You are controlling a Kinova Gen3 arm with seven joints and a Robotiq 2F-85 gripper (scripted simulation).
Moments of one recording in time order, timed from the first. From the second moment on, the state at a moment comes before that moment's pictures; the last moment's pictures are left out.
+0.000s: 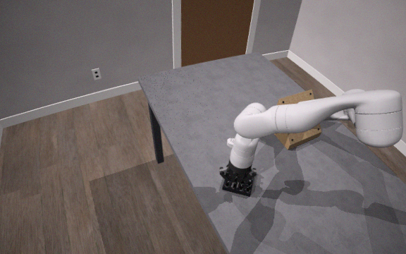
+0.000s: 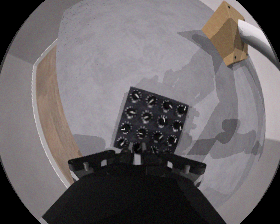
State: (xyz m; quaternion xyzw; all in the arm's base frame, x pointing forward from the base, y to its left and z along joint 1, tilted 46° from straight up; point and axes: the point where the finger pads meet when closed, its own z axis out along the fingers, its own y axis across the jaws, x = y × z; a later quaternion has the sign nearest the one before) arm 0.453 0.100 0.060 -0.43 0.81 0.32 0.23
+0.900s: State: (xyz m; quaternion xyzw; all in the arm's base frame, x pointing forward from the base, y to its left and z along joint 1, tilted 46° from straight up) arm 0.451 0.098 0.063 -0.43 0.81 0.32 0.22
